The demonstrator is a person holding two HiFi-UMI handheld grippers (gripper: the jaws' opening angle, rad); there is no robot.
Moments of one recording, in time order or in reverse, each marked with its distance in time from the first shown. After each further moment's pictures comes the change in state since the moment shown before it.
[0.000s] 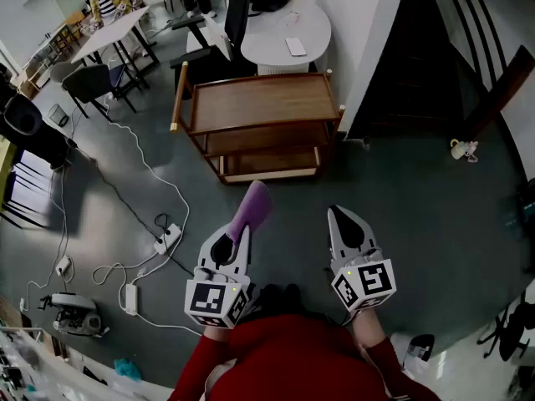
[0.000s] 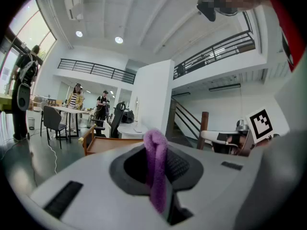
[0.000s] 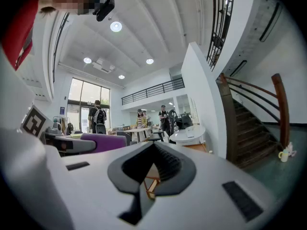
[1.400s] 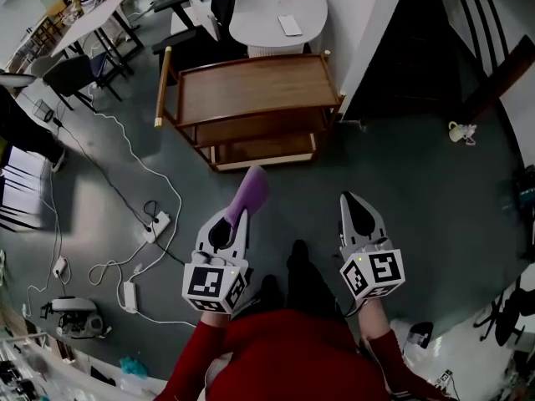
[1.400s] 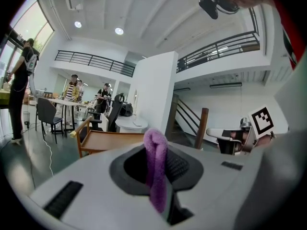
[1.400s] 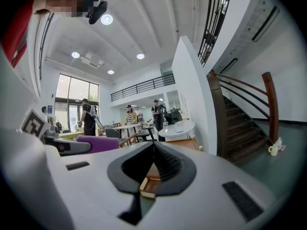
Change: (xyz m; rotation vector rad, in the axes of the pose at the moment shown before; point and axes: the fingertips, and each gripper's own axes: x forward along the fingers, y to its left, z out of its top) left arm 0.054 0.028 -0.018 -0.021 0.066 -0.040; right arm 0.028 -0.045 -0.014 0.035 0.045 -0.119
